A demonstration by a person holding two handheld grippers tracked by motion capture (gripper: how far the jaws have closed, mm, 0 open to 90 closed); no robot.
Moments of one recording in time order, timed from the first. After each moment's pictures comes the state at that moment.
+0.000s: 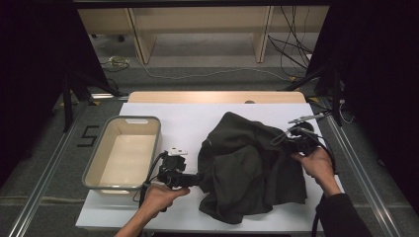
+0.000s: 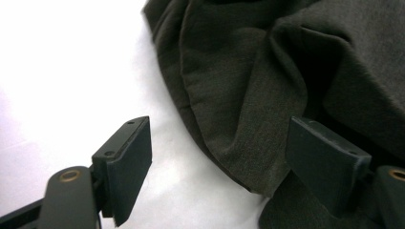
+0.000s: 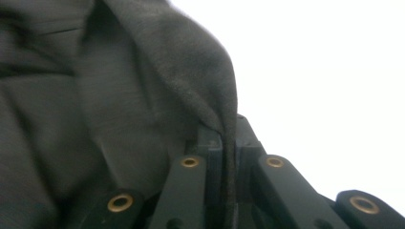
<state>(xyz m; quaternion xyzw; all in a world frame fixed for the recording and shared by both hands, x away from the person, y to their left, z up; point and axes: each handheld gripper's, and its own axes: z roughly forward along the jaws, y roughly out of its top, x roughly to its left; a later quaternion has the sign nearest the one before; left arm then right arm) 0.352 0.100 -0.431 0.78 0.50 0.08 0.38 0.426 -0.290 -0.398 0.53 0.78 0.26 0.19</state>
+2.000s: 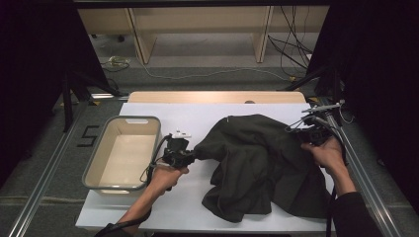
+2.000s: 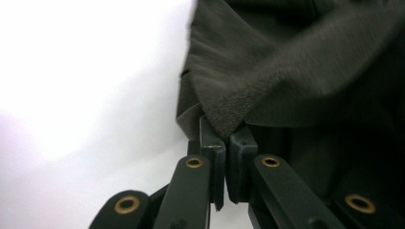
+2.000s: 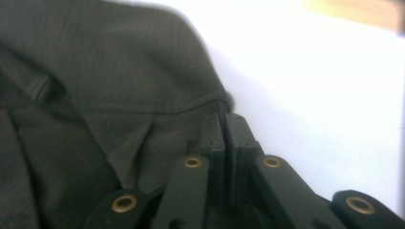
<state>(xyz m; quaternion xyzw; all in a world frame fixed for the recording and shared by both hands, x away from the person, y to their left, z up) 0.408 0.100 -0.418 0.77 0.47 0.11 0.41 0.449 -0.317 -0.374 0.53 0.77 0.31 0.18</state>
